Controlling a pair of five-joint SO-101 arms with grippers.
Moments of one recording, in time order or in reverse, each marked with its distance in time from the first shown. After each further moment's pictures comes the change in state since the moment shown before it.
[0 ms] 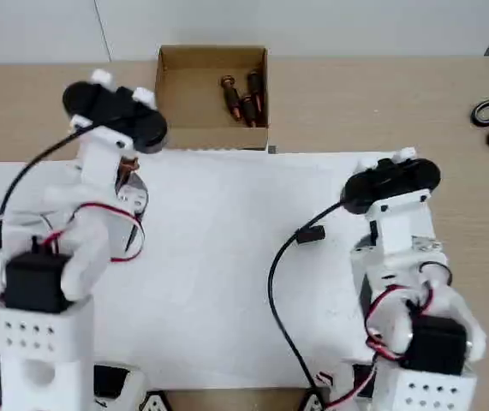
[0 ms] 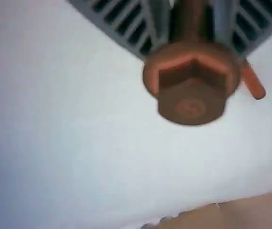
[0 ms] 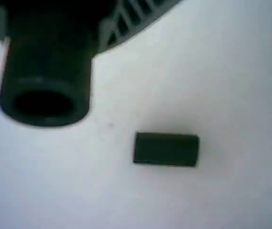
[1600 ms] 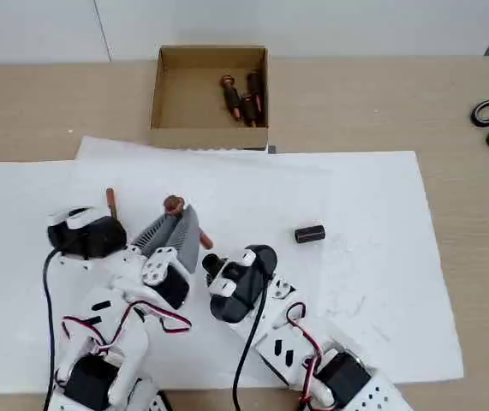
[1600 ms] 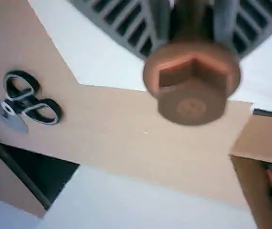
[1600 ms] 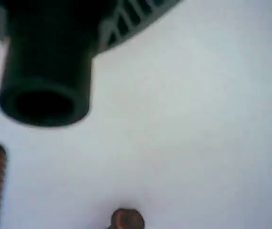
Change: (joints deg) left arm 17.0 -56.1 62.0 -38.8 45.0; right arm -48.8 -34.3 54.8 -43.3 -9.3
